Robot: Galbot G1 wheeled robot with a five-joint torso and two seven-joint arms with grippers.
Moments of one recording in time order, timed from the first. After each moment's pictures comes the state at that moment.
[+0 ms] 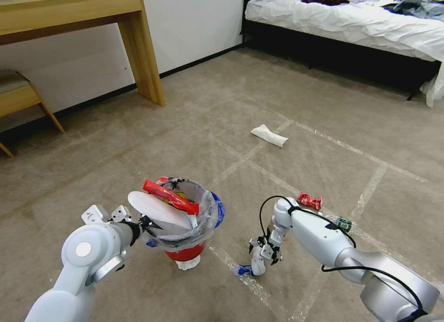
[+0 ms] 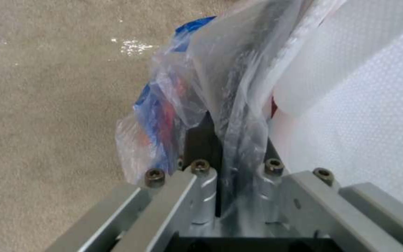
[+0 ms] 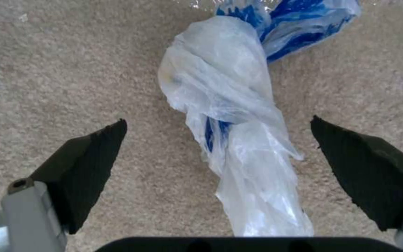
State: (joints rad) left arm 1.21 -1.12 -0.51 -2.17 -1.71 0.55 -1.21; right arm -0.41 1.23 -0.42 0.73 -0.89 0.81 -1.02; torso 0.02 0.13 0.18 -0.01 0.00
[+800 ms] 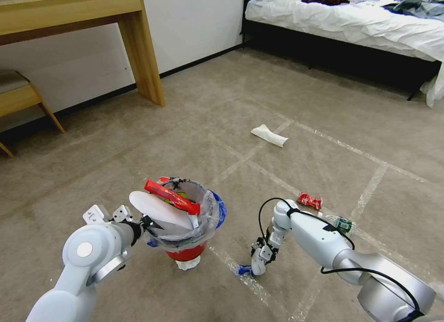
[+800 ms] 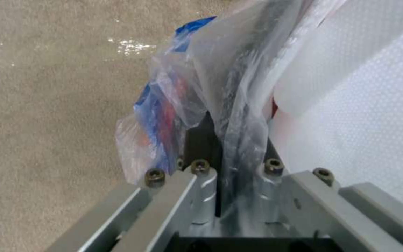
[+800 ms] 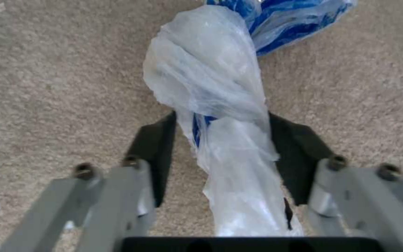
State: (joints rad) left arm 1.21 -1.12 -0.50 -2.18 -1.71 0.56 -1.20; right arm -0.41 1.24 -0.41 0.71 -0.93 0.81 -0.98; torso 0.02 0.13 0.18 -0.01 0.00
